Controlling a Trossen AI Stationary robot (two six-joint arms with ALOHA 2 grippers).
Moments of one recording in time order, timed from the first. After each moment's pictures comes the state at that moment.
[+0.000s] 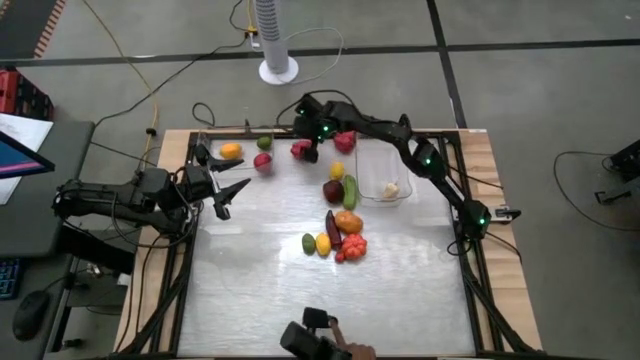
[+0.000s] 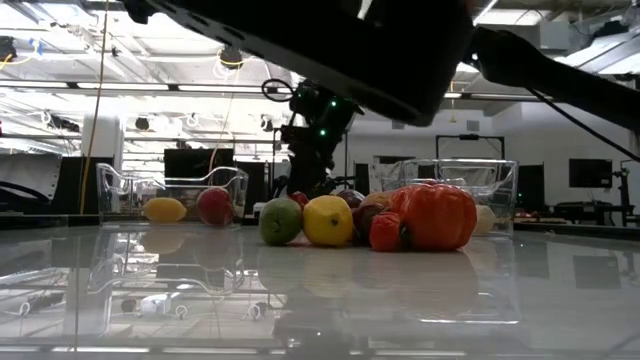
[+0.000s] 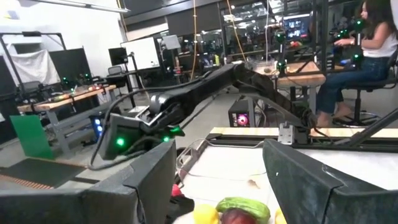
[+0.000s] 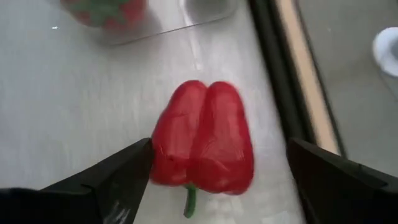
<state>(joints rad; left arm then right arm) -0.08 0.52 0.59 0.02 -0.48 0.18 -0.53 2.49 2.33 -0.86 -0.11 -0.32</state>
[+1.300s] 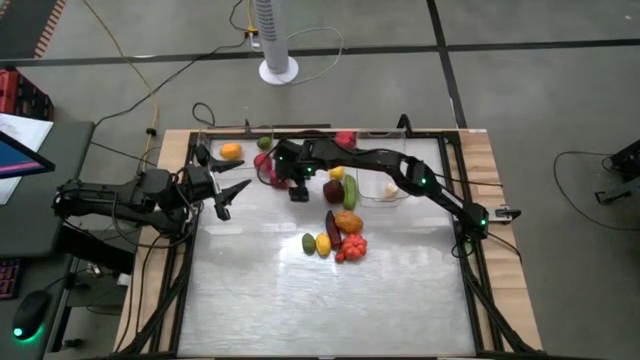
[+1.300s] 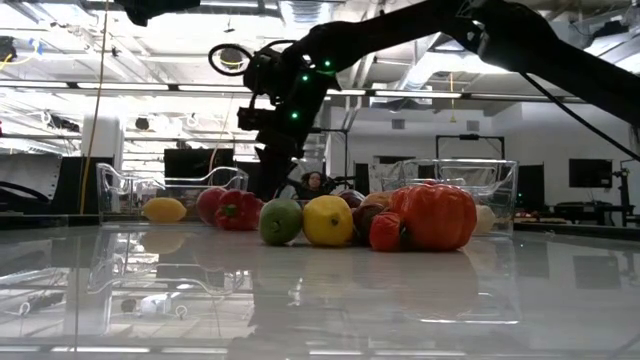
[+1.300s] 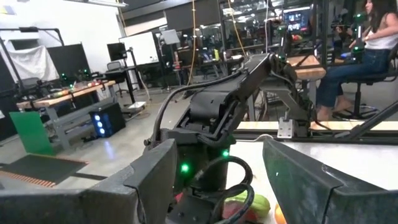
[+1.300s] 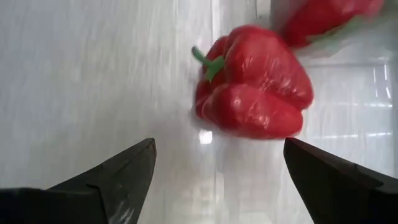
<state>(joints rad) -0.08 0.52 0.59 -0.01 -0.48 0.17 -0.26 2.48 2.32 -0.90 0.00 -0.32</state>
